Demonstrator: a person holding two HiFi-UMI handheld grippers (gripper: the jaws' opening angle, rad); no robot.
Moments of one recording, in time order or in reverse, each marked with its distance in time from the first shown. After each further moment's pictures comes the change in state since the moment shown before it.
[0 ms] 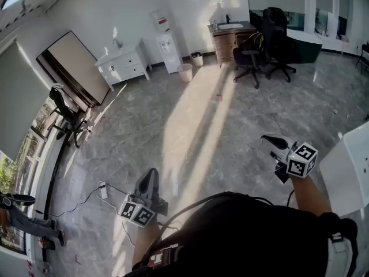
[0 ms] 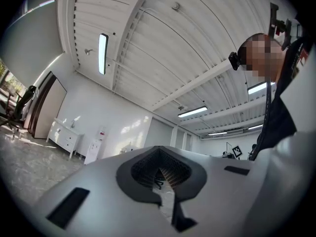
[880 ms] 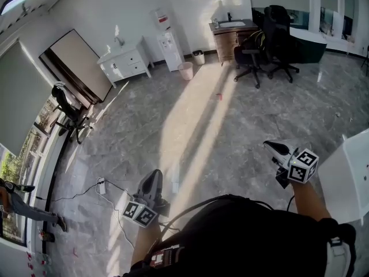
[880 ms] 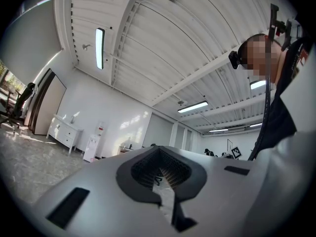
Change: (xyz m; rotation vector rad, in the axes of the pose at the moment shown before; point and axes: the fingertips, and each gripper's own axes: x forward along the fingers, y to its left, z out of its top) left arm 0.064 -0.087 -0.051 0.001 0.052 0.021; right arm -0.076 -0.087 -0.011 0.061 0.005 0.028
